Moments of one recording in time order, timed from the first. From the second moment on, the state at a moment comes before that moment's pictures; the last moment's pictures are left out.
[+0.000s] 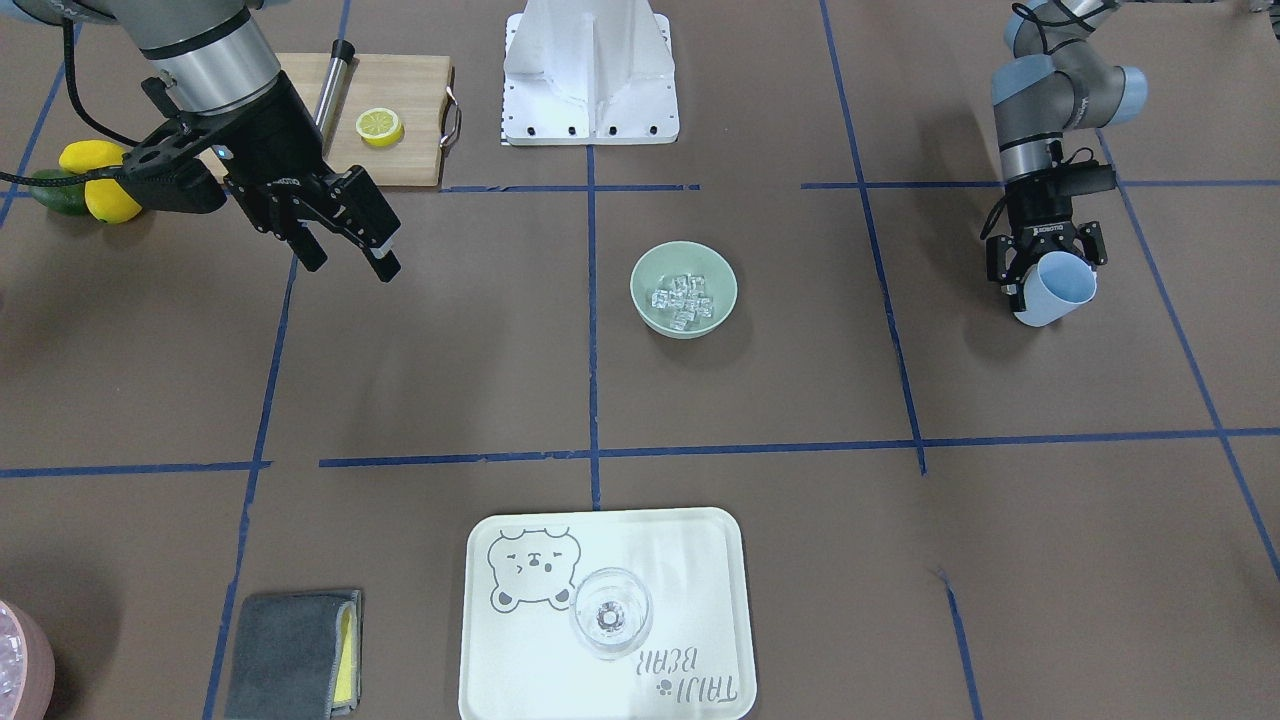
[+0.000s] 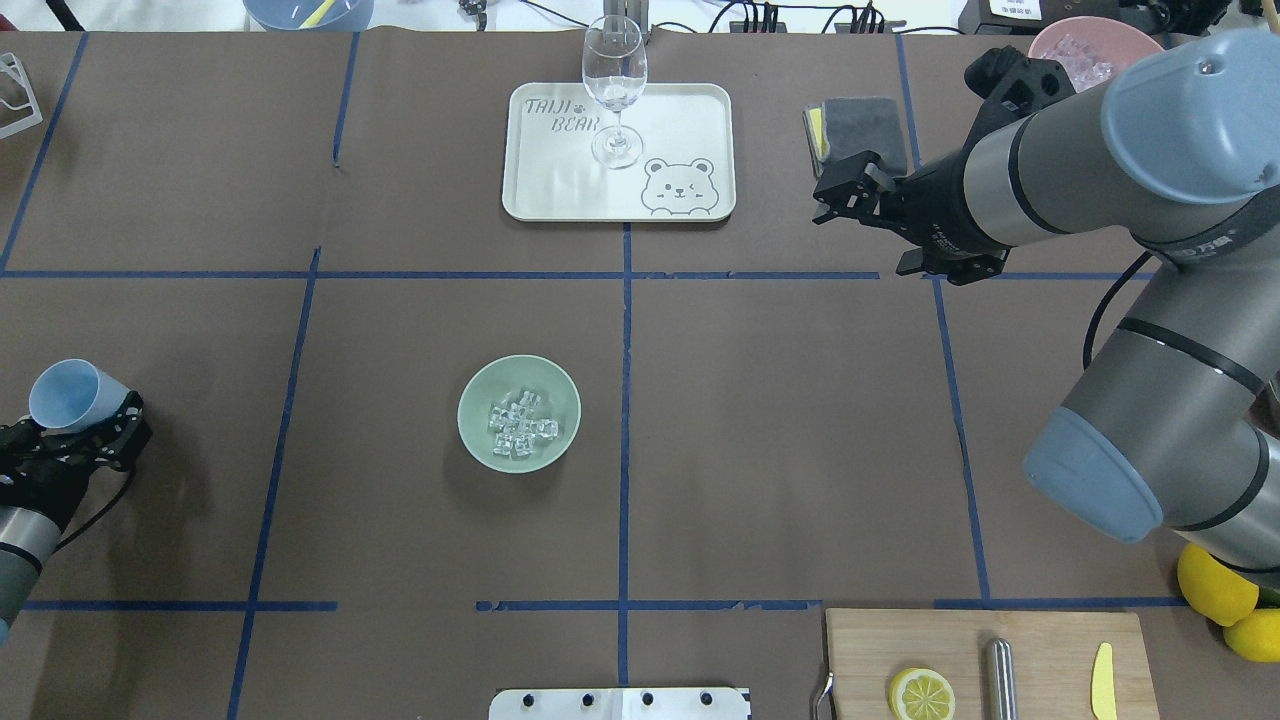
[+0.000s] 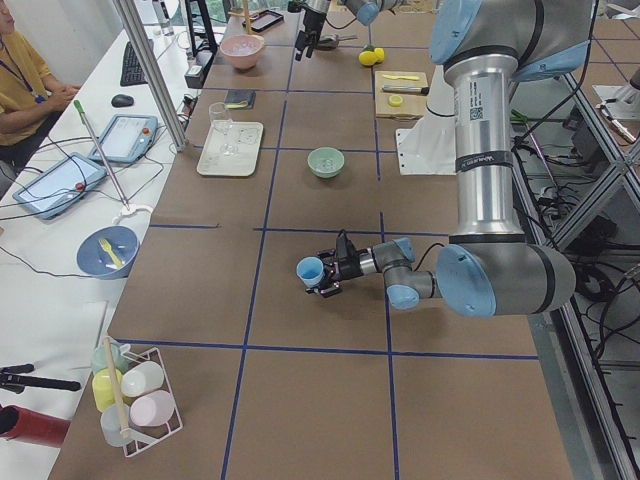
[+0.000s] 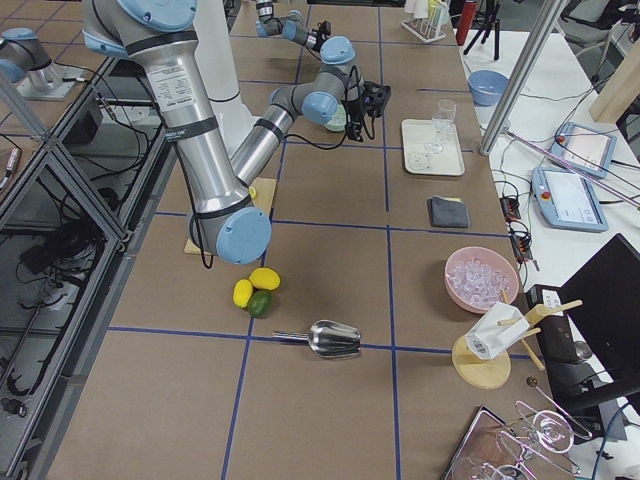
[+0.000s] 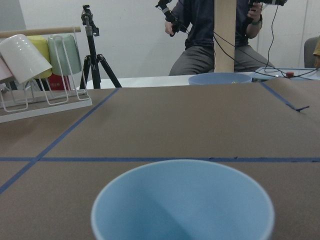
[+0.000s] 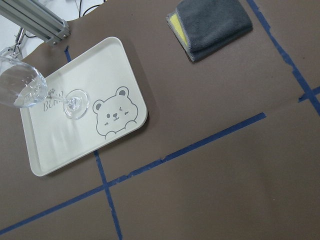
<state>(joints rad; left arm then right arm) -0.22 -1.28 -1.56 -2.69 -0.63 -1.44 0.78 -1.19 2.08 -1.43 1.91 1.56</state>
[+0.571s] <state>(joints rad) -0.20 -1.17 -1.66 -2.83 -0.85 -1.28 0.78 -1.19 2.08 -1.43 1.91 1.56</state>
